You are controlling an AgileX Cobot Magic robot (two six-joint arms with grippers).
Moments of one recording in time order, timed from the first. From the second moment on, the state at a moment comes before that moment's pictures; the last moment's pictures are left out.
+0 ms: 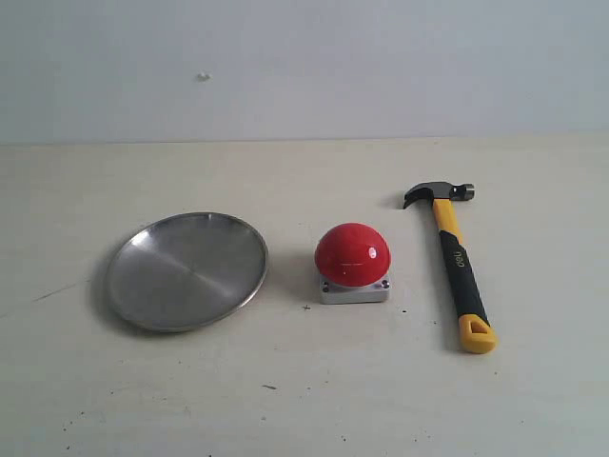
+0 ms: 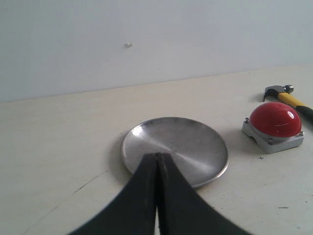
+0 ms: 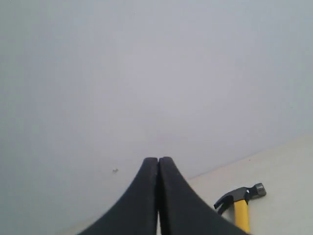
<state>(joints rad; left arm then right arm) -0.22 0.01 -0.10 -0.34 0.36 0.34 0.28 0.00 0.00 0.76 -0.11 -0.25</state>
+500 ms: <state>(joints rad) -0.22 0.01 -0.10 -0.34 0.36 0.34 0.28 0.10 -0.19 0.58 -0.16 -0.15</state>
